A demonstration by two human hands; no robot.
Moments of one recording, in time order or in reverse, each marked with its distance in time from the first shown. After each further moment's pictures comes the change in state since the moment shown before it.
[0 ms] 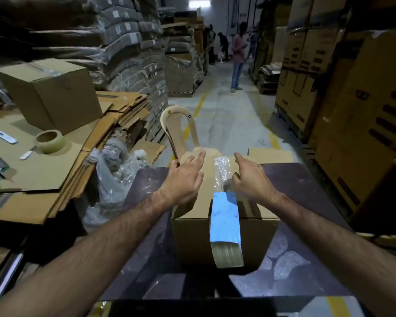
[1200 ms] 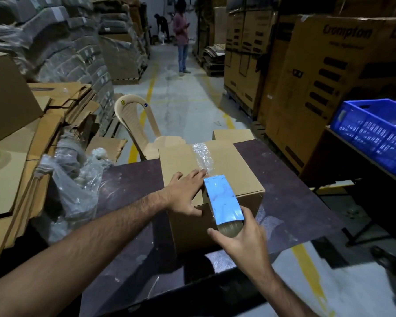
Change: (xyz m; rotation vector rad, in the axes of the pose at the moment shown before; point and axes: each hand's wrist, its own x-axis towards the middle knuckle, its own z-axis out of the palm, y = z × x) left_hand -0.007 -0.008 0.029 -0.029 -0.451 0.488; right_hand -0.148 -0.047 0.082 0.400 0.336 0.478
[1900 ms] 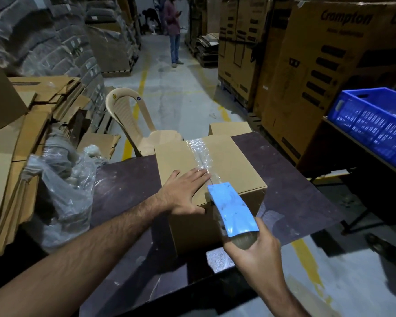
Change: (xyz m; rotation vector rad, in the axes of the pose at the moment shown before) left_hand 0.003 -0.007 0.008 -0.013 -0.032 -0.030; right_hand -0.019 -0.002 -0.006 0.063 0.060 0.086
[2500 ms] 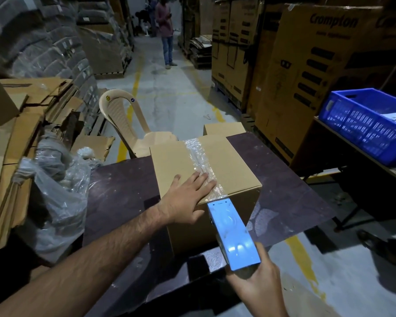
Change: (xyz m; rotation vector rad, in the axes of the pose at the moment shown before) left_hand -0.008 0.024 0.006 0.117 0.031 0.054; right_hand -0.037 0.030 0.001 0.015 -0.050 0.133
